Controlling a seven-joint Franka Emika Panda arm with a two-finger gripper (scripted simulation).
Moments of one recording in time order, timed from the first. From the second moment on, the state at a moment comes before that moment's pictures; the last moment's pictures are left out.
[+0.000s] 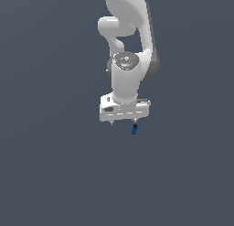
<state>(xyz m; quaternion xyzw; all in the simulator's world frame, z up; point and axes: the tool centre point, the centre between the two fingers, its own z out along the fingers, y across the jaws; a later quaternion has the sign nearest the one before) 0.017 0.029 0.156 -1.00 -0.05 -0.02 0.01</state>
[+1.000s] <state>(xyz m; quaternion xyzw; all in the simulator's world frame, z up) -0.006 0.084 0.102 -0.94 -0.33 0.00 0.00</state>
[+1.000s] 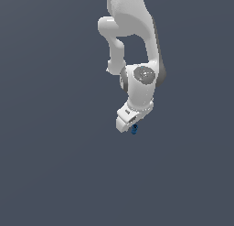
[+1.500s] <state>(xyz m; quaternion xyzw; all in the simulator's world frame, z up) -0.011 0.095 0.093 -0.93 -0.38 0.00 0.00</state>
